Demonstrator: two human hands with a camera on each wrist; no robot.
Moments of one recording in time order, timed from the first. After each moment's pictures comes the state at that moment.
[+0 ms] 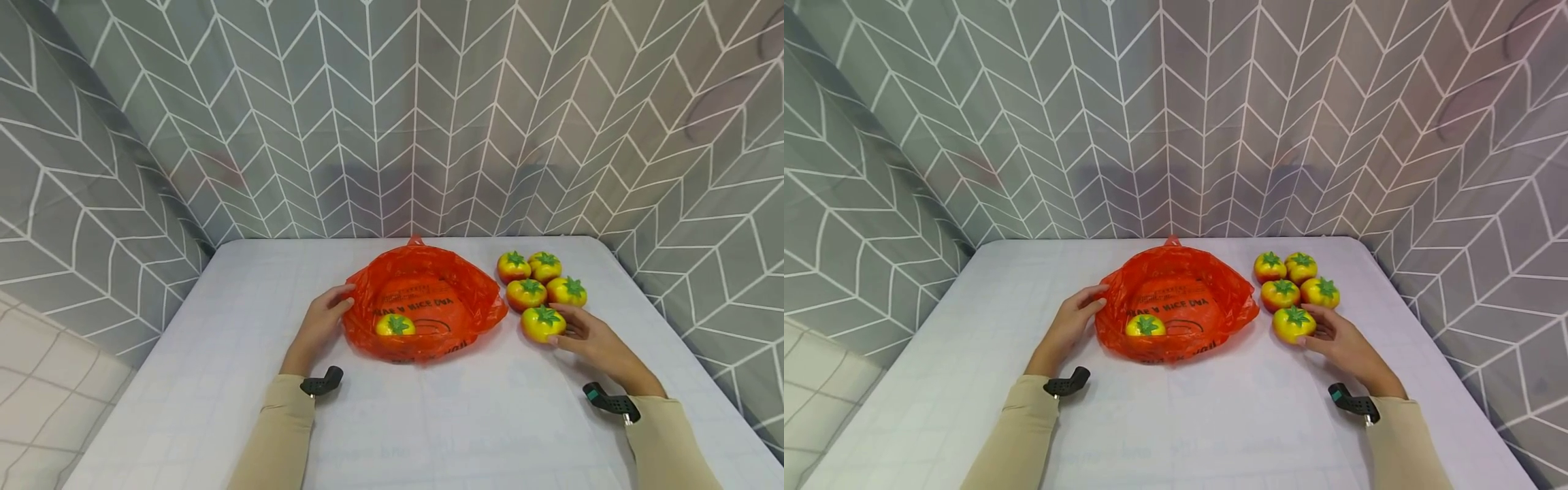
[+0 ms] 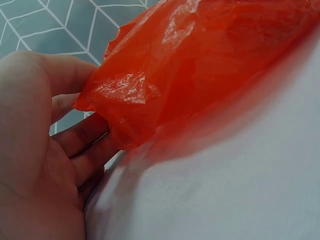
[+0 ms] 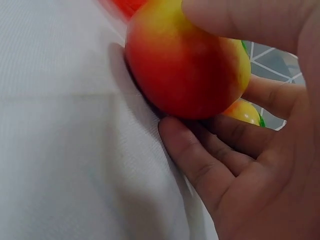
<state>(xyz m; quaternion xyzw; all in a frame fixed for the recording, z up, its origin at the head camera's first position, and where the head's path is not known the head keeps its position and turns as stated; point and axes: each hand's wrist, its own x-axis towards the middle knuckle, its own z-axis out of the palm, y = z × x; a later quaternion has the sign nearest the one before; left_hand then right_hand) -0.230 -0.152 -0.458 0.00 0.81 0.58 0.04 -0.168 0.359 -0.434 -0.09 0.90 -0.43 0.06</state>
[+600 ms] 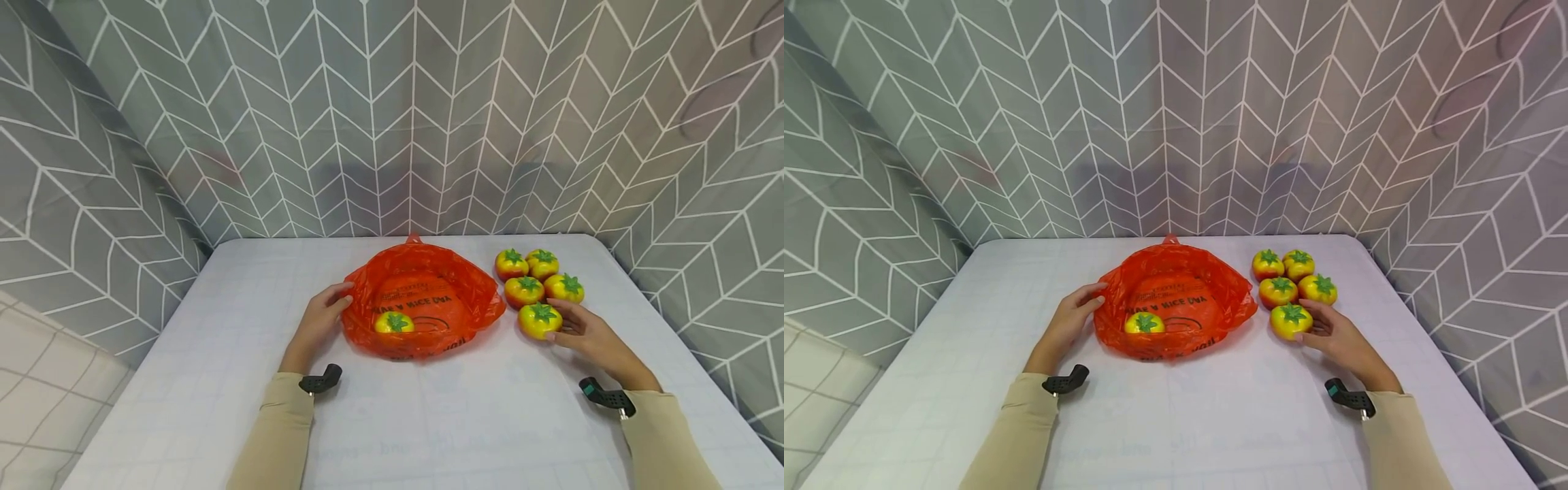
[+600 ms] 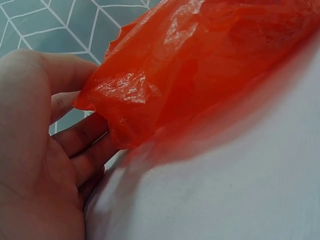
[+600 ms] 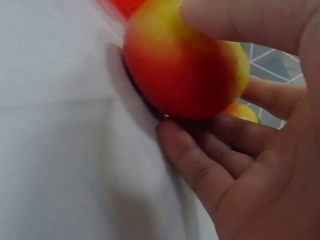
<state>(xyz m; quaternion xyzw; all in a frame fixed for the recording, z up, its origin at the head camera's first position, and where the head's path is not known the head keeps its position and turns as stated) -0.230 -0.152 -0.457 0.01 0.80 0.59 0.04 -0.164 0.359 -0.433 -0.09 0.89 -0.45 0.06</state>
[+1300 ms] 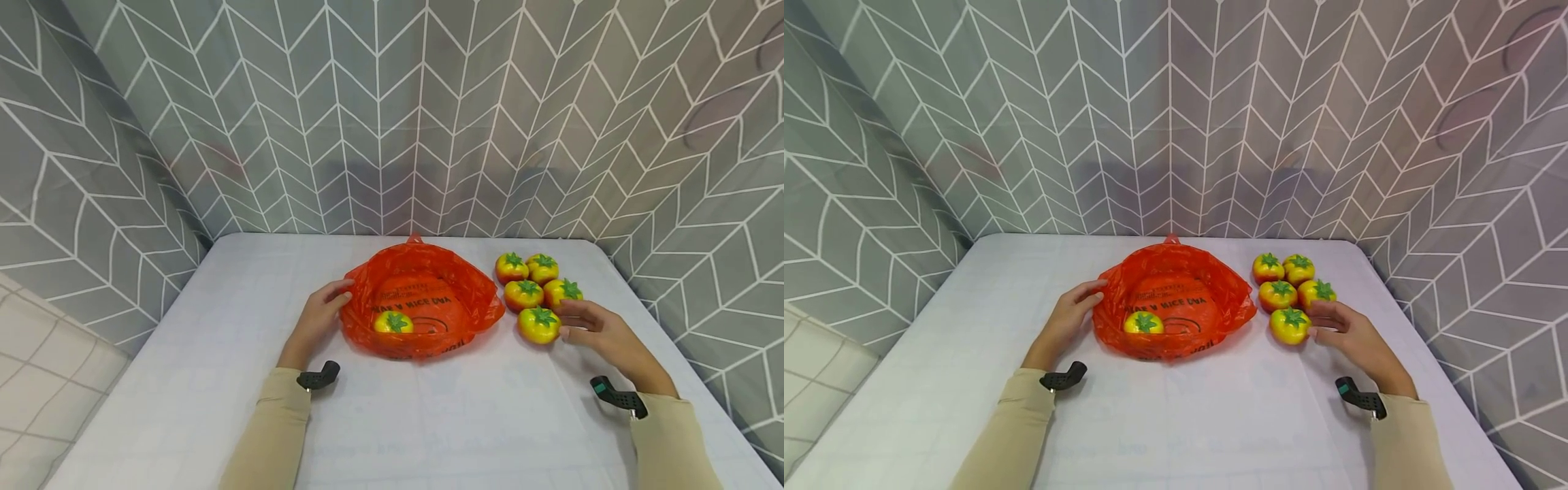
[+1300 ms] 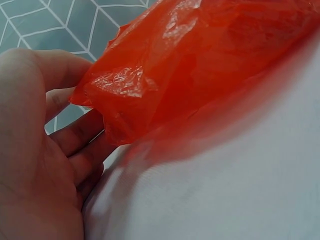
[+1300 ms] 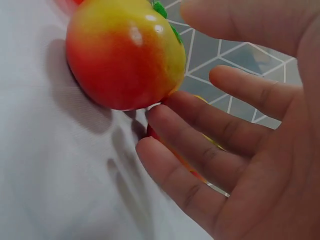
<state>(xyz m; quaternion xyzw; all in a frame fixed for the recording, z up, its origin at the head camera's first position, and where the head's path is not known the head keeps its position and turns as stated) -0.227 -0.152 -0.457 0.01 0.80 0.60 0.03 -0.165 0.376 -0.415 -0.09 0.89 -0.43 0.04</state>
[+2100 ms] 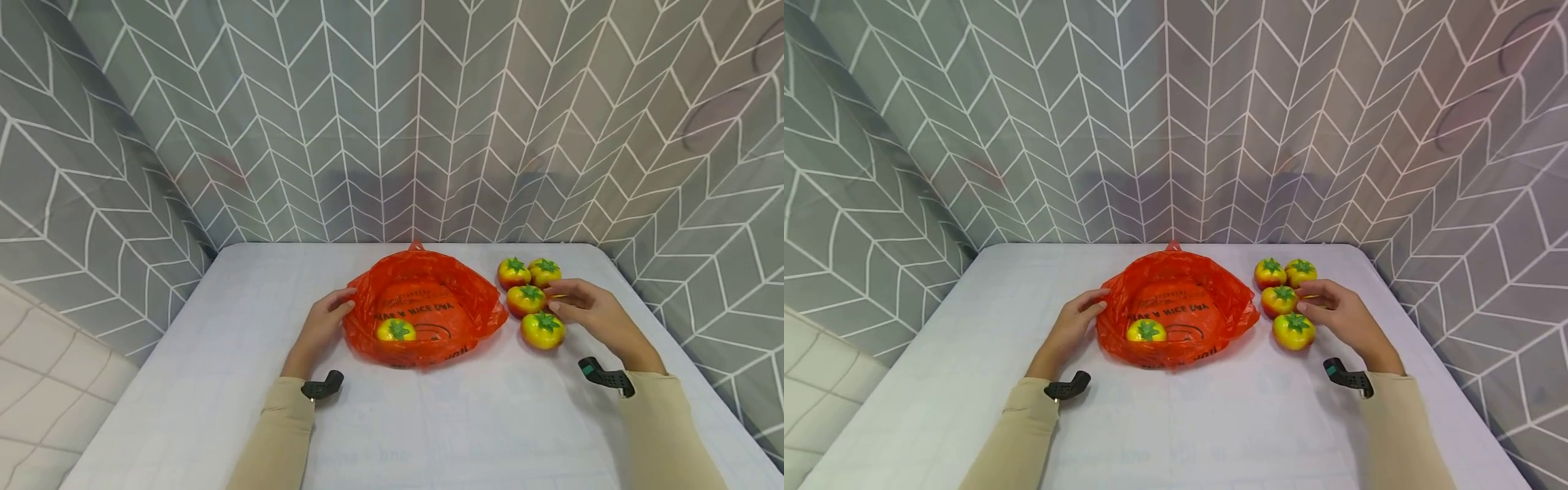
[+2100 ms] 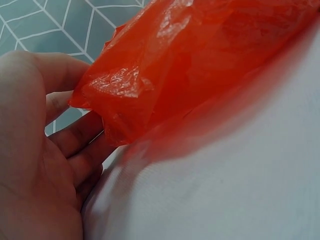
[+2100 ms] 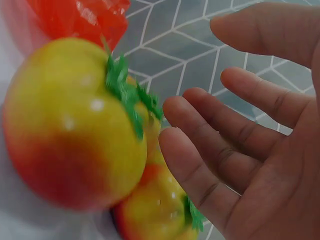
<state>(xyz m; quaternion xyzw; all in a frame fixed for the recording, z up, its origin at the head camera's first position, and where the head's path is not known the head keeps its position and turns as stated) -0.230 -0.152 -0.459 0.01 0.80 0.59 0.03 -0.189 0.349 -0.386 -0.11 0.88 -0.47 -0.01</state>
